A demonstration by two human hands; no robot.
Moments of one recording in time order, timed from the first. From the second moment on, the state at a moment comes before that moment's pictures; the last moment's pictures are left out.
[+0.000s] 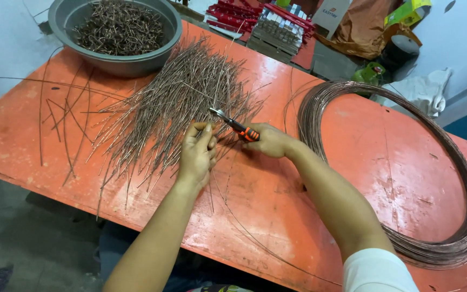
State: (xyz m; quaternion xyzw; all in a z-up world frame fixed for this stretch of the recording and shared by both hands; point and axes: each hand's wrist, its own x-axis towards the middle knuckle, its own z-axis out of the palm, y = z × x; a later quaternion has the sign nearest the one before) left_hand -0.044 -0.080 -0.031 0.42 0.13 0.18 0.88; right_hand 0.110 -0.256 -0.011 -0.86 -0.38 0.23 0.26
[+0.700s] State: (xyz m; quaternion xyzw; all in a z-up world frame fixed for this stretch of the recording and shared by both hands) left_hand -0.042 -0.045 -0.031 0.43 0.15 0.20 0.87; right_hand 0.097 -0.244 0.003 -0.85 -0.37 0.28 0.23
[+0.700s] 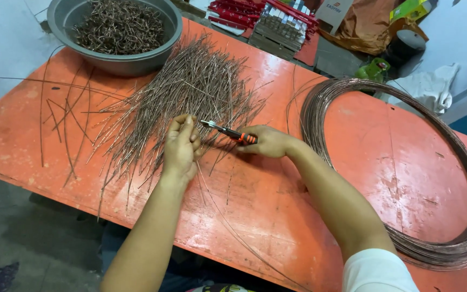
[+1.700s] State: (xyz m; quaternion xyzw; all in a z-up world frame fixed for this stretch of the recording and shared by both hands) left_hand 0.014 -0.005 0.055 0.49 0.15 0.20 0.84; right_hand 0.045 -0.248 0.049 -0.85 -0.43 0.30 0.05
